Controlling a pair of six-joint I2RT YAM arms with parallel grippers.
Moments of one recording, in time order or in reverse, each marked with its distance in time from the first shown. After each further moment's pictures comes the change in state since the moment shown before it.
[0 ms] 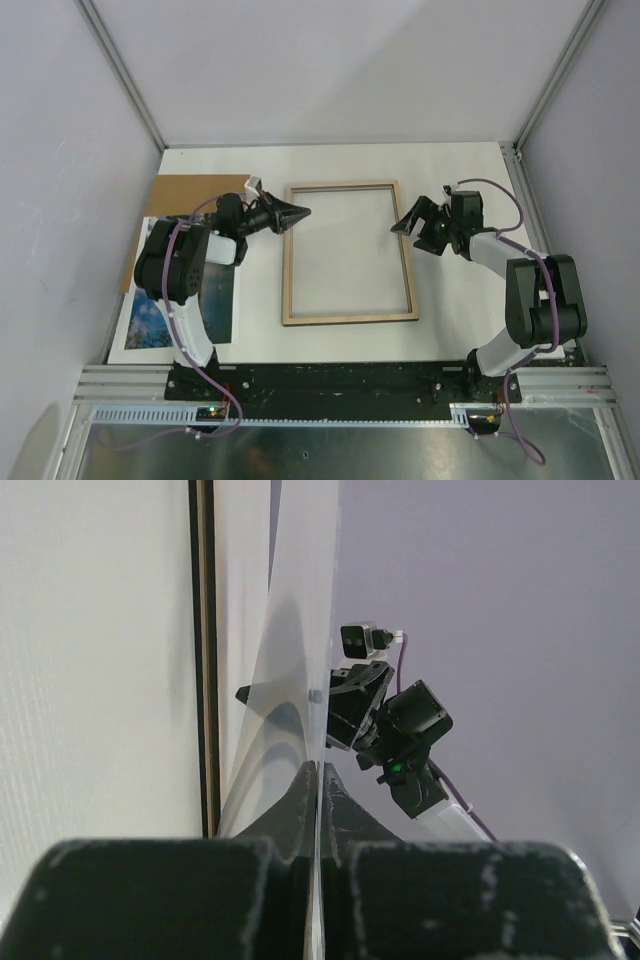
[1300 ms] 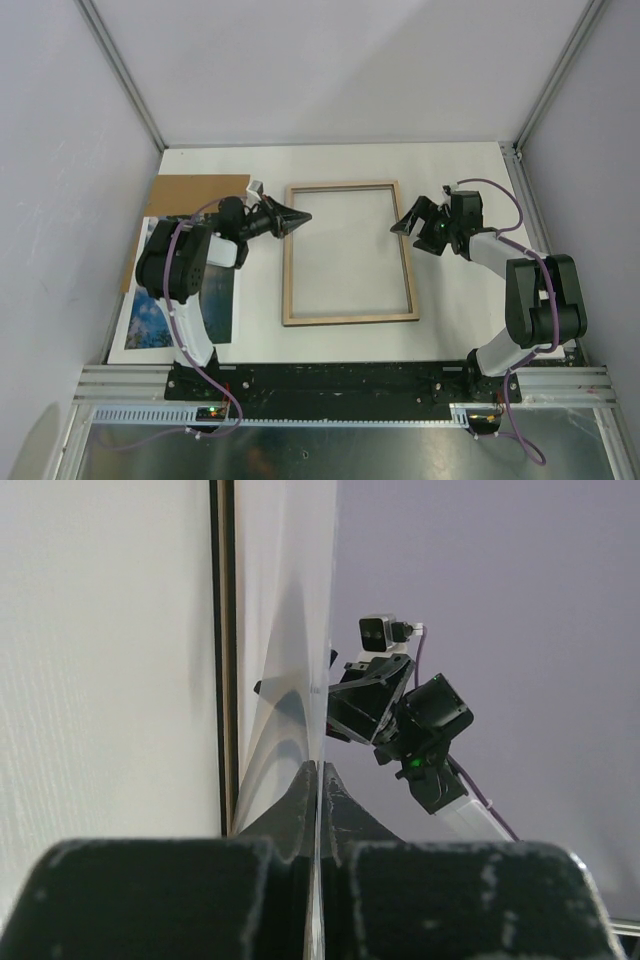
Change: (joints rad) left arm -0.011 0.008 -0.025 0.008 0.000 0.037; right arm 0.003 0.000 0.000 0.000 0.000 0.000
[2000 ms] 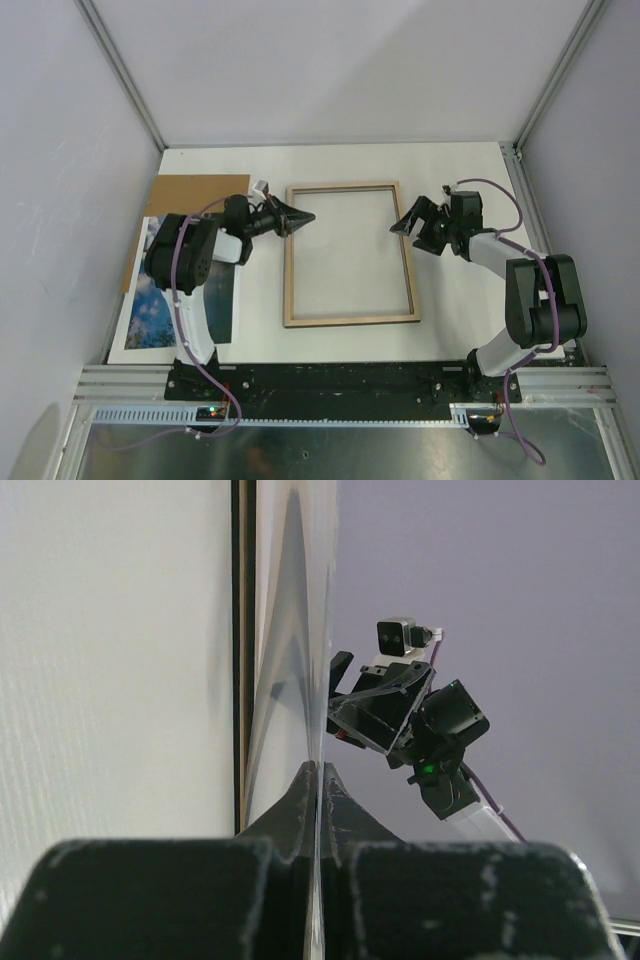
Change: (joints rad) left arm -0.007 0.090 0.060 -0.002 0.016 0.013; right arm 0.002 0.000 -0.007 0.018 -0.002 0.000
